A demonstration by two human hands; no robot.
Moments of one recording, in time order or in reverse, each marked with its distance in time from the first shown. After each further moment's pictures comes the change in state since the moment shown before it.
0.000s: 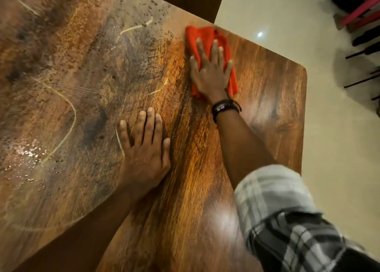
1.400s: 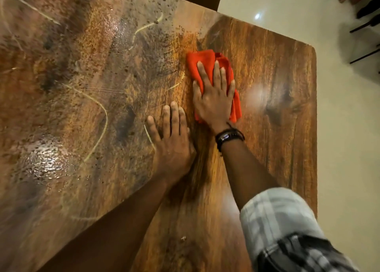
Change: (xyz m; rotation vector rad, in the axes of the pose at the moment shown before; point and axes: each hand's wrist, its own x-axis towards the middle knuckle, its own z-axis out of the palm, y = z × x) left_hand -0.001 -0.006 0.004 -0.014 -0.051 0.055; right_hand -0.099 -0.037 0.035 -0.037 0.117 0.075
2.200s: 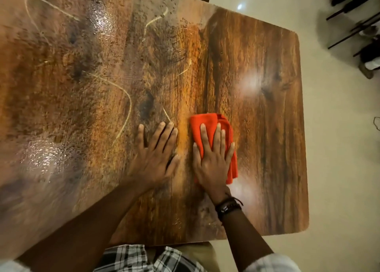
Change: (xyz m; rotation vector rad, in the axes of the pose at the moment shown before) left_hand -0.087 -0.106 -0.031 0.048 -0.093 0.437; right_hand -0.231 -0.029 0.017 0.000 -0.007 0.167
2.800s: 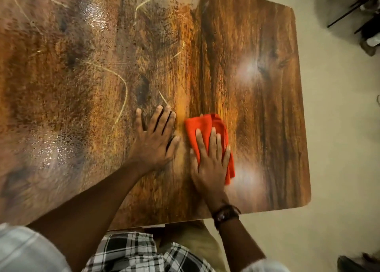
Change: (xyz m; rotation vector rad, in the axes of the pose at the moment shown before) left_hand -0.005 -0.001 0.001 -0.017 -0.011 0.006; right_hand -0.073 -0.007 0.007 0.072 -0.033 0.021
